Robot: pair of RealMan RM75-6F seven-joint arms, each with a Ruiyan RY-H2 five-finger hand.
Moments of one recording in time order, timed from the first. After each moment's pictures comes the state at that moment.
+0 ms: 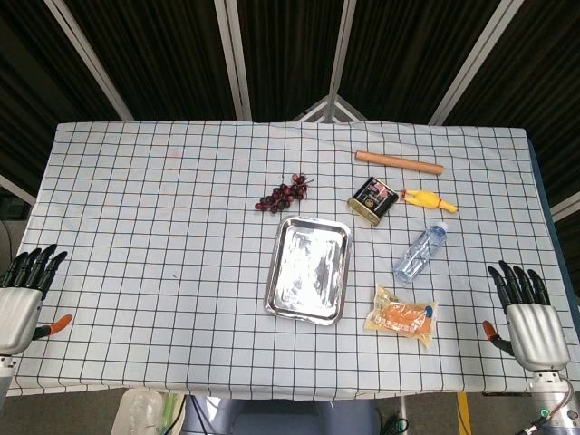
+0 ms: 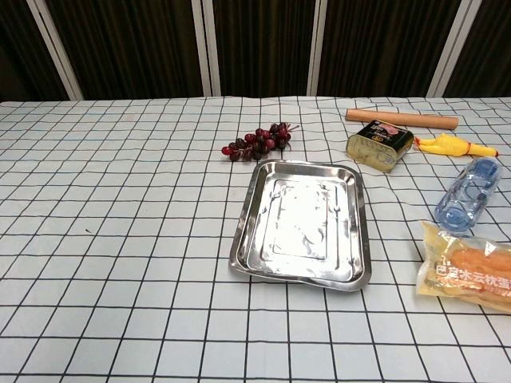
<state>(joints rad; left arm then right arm) -0.11 -1.14 -0.02 -1.57 1.55 1.48 0.10 0.08 -1.12 0.04 -1.67 -1.49 1.46 -0.20</state>
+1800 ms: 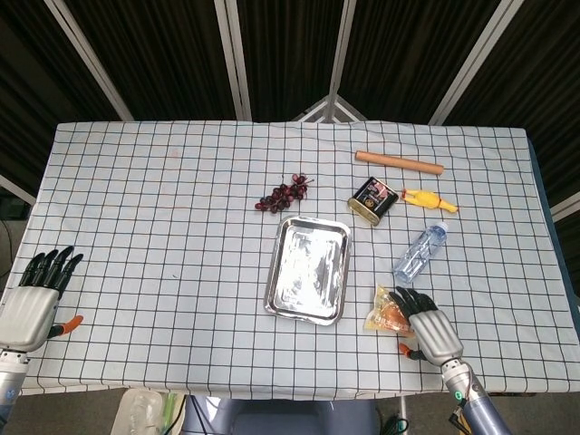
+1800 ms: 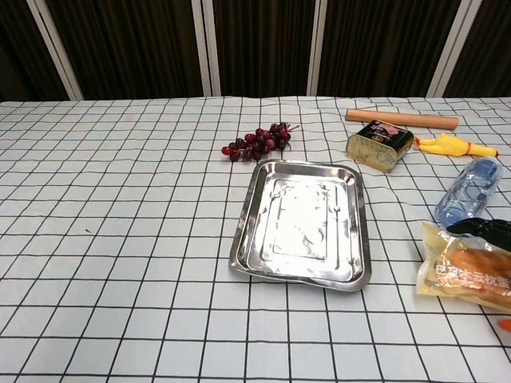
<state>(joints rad) -0.14 -1.18 -0.01 -1.56 1.55 1.44 0.15 0.23 -1.42 -0.01 -1.53 -1.48 1.12 -0.17</state>
